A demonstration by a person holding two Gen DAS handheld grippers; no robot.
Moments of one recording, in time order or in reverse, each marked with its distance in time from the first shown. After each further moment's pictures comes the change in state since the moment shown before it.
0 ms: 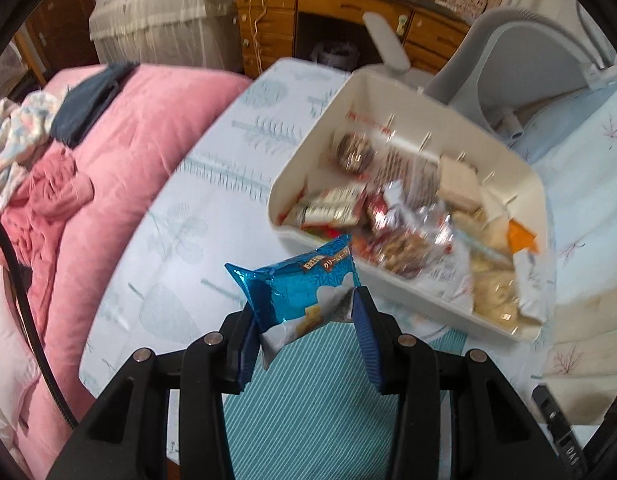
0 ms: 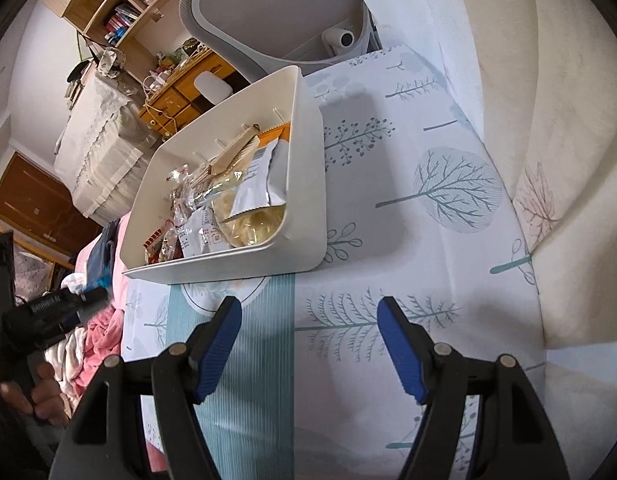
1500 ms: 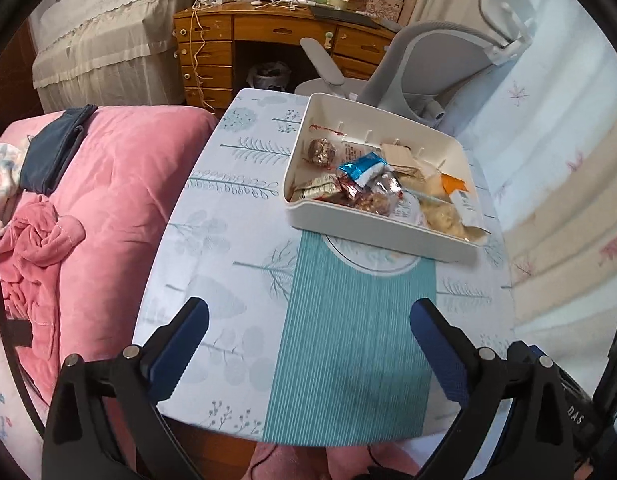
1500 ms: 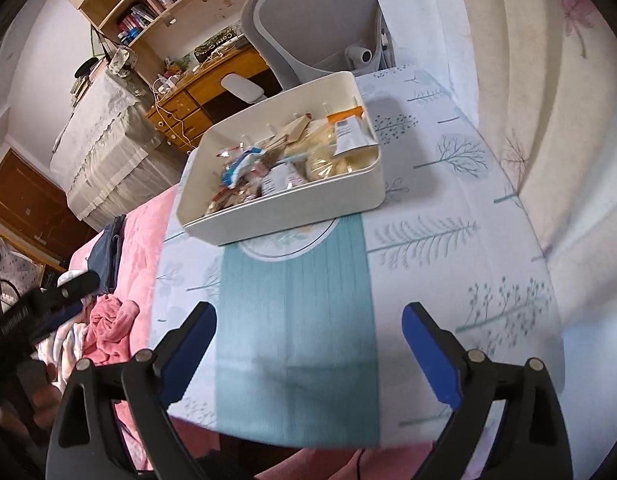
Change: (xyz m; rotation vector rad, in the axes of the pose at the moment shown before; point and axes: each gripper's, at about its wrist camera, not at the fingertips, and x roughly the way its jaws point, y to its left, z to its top) left arm -0.104 0.091 -0.055 0.208 -0.052 -0.214; right arm -0.067 0.113 -0.091 -0.001 -0.070 -0.090
